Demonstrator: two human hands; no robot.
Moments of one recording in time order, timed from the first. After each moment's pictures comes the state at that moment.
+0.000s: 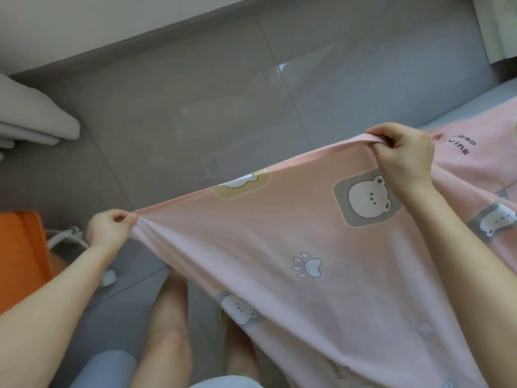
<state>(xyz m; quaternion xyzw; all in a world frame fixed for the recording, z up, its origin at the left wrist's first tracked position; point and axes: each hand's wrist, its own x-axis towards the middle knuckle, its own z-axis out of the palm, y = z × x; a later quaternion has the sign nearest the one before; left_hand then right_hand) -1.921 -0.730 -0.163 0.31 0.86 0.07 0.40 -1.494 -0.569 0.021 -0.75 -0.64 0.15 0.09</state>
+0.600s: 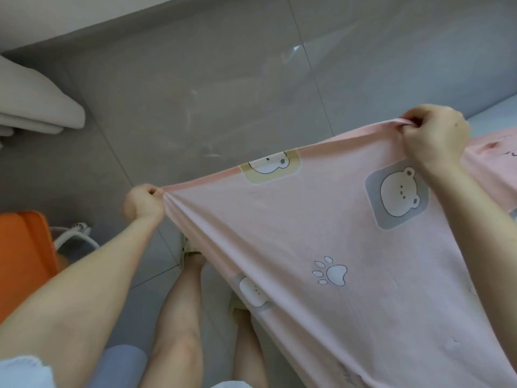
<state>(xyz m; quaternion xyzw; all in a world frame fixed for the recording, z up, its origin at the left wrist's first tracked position) -1.916 -0.659 -0.241 0.29 0.89 0.00 0.35 -1.530 -0.490 -0.051 -0.80 -0.60 0.08 -0.08</state>
